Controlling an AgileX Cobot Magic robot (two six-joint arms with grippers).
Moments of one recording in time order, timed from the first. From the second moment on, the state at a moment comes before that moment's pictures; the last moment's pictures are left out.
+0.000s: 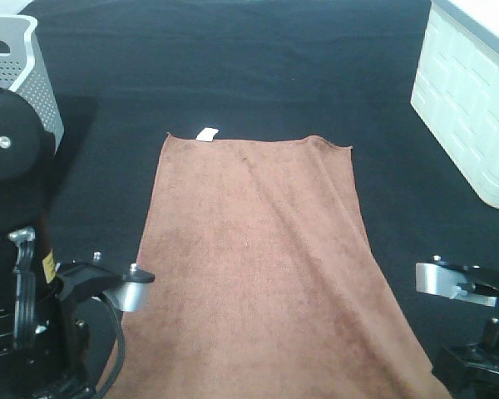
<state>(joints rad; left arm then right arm) -0.71 1.64 -0.83 -0.38 1.17 0.06 0.26 1.52 -0.54 0.43 1.15 -0.22</state>
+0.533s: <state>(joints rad) -0.76 1.76 -0.87 -0.44 1.16 0.10 0.25 1.66 -0.54 0.46 1.04 -0.28</state>
